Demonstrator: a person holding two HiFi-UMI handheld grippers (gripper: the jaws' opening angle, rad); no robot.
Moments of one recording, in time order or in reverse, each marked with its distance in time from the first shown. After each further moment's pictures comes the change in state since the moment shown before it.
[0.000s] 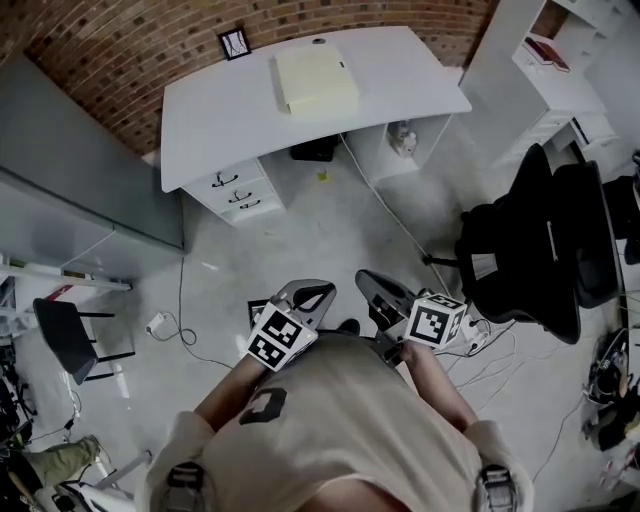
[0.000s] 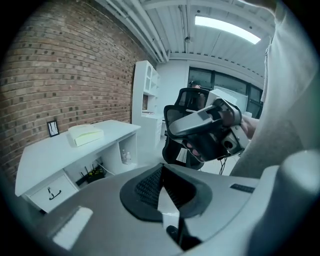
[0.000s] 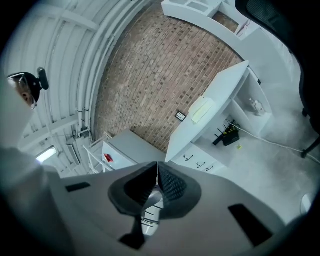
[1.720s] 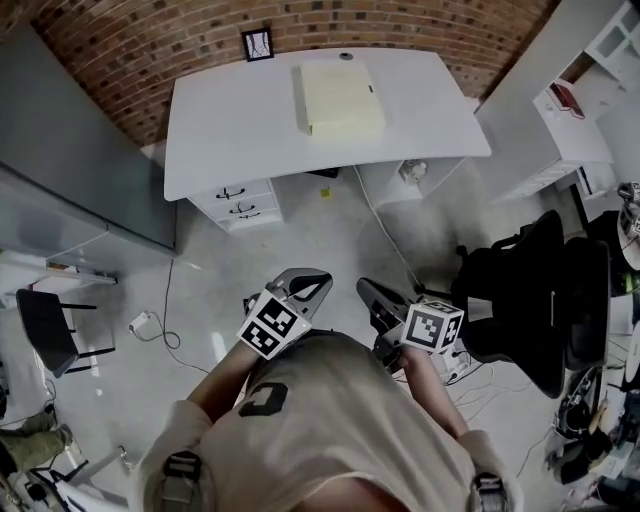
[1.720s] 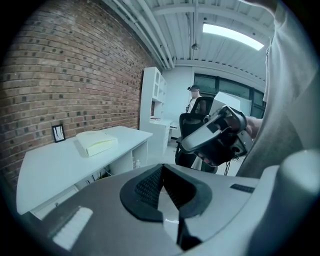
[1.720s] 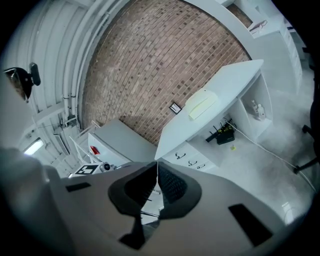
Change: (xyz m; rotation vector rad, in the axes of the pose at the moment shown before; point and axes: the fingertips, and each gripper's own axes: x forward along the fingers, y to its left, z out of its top) left arm 0.009 0.133 0.038 -0.012 -0.073 0.024; right arm 0.098 -0.025 0.049 -0.039 0.138 -0.093
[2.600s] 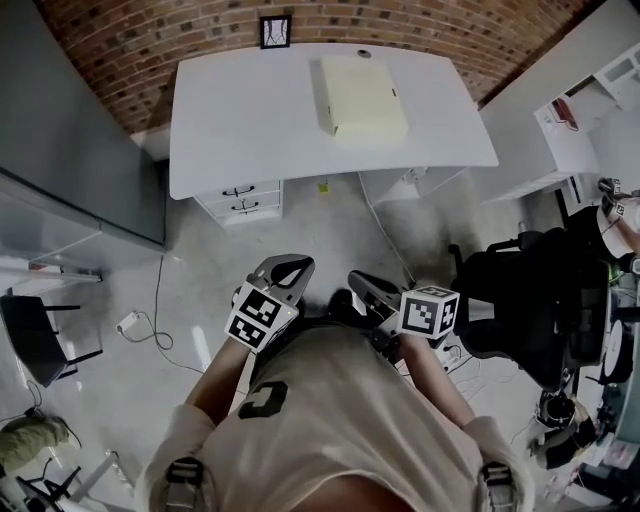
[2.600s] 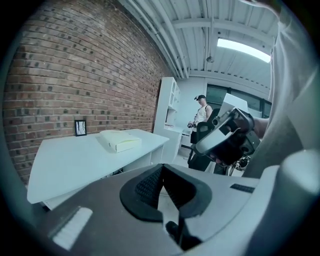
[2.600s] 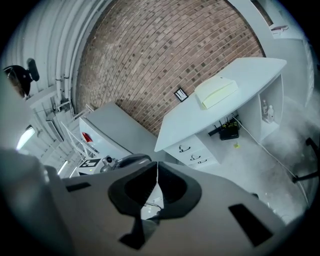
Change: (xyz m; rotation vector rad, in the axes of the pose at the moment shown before) left arm -0.074 0.130 -0.038 -0.112 -0.108 0.085; right arm 0.124 0.046 -0.010 -0.076 0.150 -0.057
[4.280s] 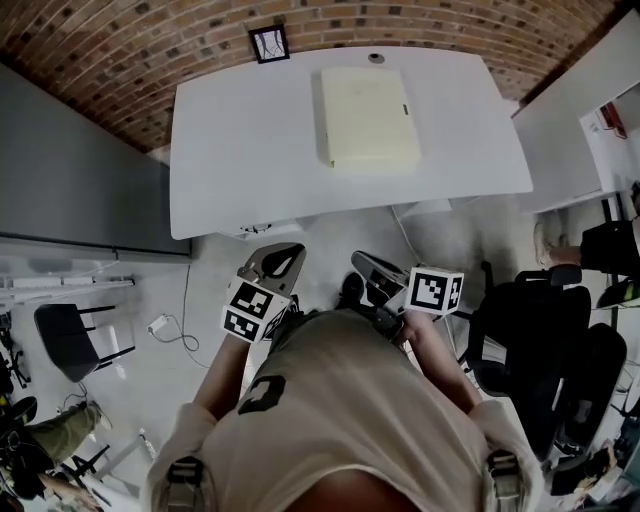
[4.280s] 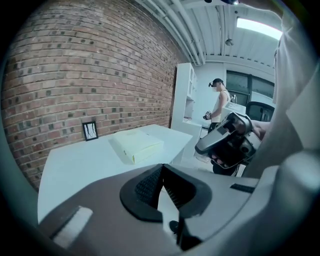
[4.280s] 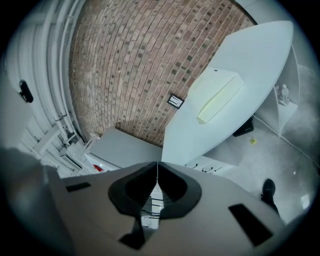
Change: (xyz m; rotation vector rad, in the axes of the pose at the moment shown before) left arm 0.125 0.111 0.079 -0.022 0.135 0.187; right arm 0.046 -0.113 0.166 0.251 -0.007 0.207
